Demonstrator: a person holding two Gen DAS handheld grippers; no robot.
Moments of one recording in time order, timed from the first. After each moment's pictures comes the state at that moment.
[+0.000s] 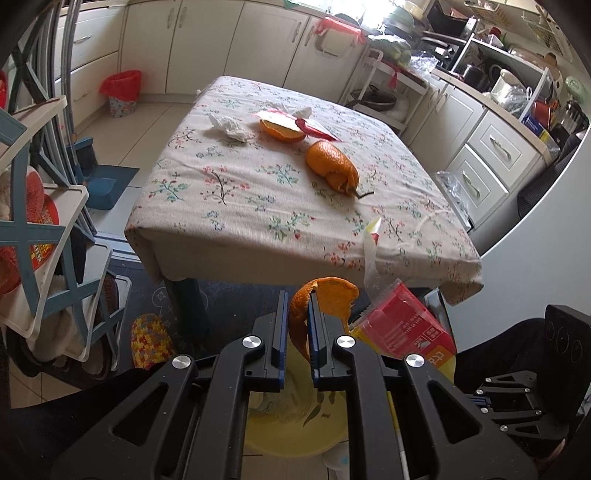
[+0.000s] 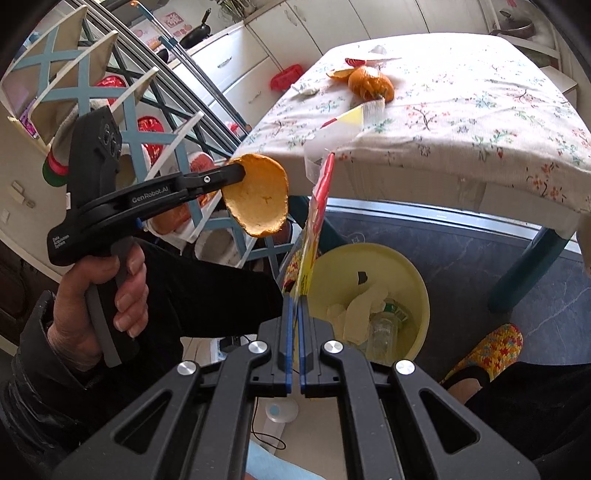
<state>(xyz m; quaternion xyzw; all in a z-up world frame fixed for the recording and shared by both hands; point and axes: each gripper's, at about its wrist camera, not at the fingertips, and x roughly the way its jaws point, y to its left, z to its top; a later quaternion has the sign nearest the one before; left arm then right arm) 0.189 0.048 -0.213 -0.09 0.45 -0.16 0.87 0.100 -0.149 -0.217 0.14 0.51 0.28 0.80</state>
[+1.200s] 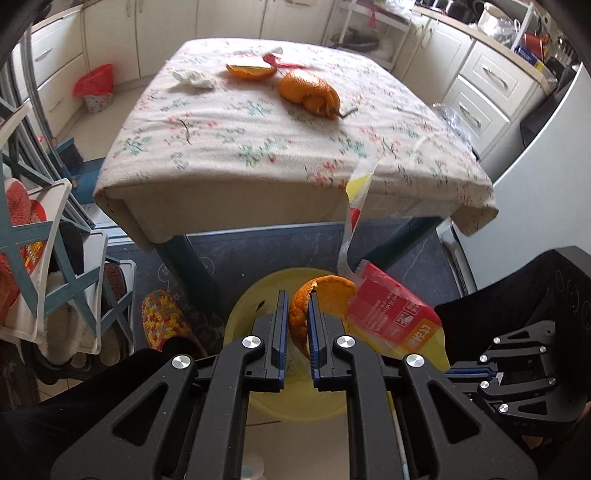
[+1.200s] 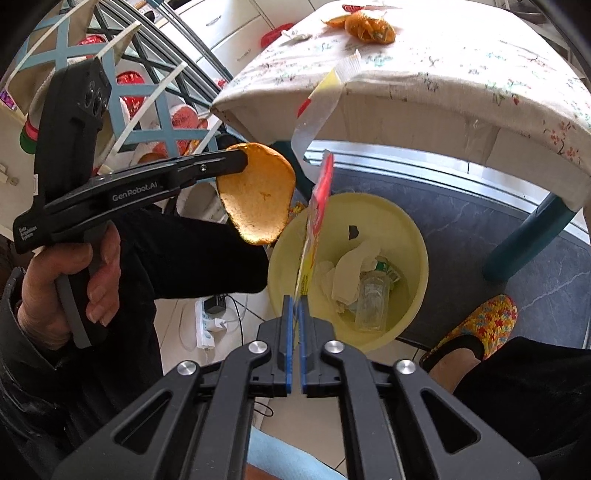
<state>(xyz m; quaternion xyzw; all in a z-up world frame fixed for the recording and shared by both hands) 0.176 0.017 -0.244 0.00 0.52 -0.18 0.83 0.095 -0.134 -0.246 0.10 0.58 0.27 0.76</state>
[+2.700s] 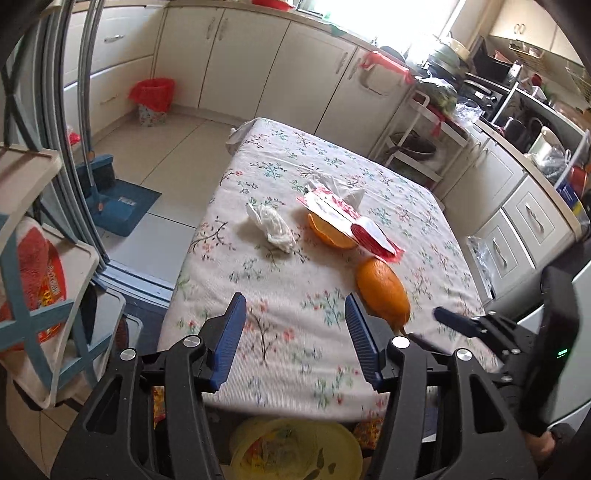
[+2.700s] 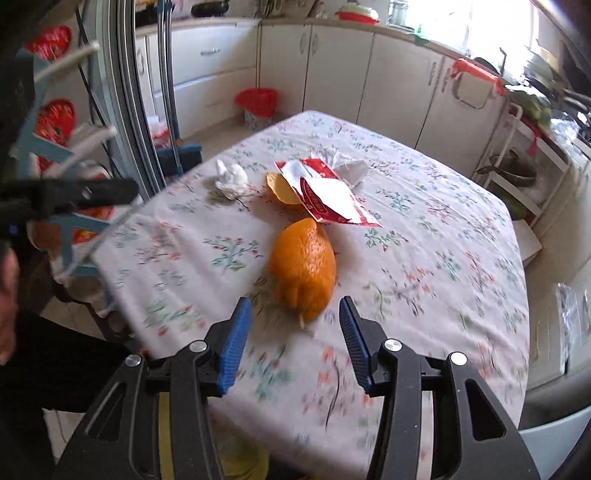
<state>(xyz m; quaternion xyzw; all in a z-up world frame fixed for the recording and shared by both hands) 0.323 0.078 -0.179 -0.15 0.43 -0.09 0.89 0.283 -0.098 -0.187 -0.13 0.43 0.17 0.88</state>
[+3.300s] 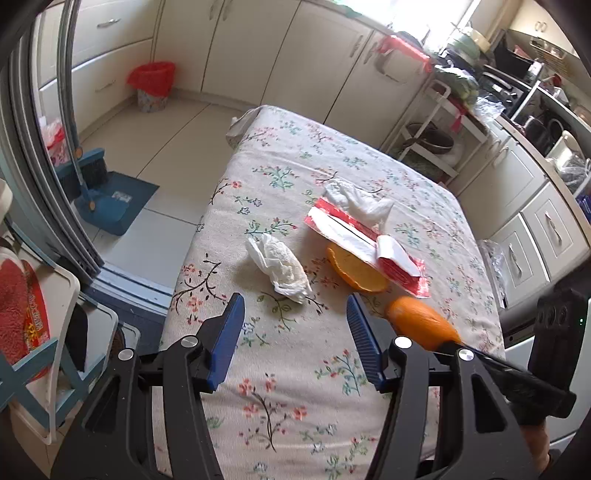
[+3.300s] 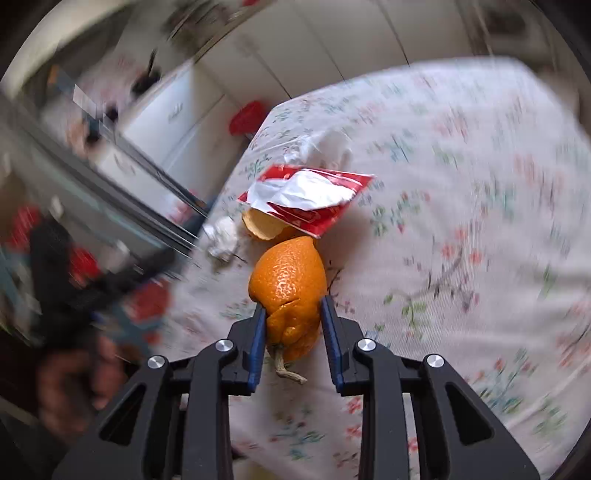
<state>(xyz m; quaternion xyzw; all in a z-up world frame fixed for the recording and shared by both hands) 0.407 0.075 -0.204 -0.15 0.47 -0.07 0.87 0.342 -0.179 -0.207 0.24 0.49 0.23 0.80</state>
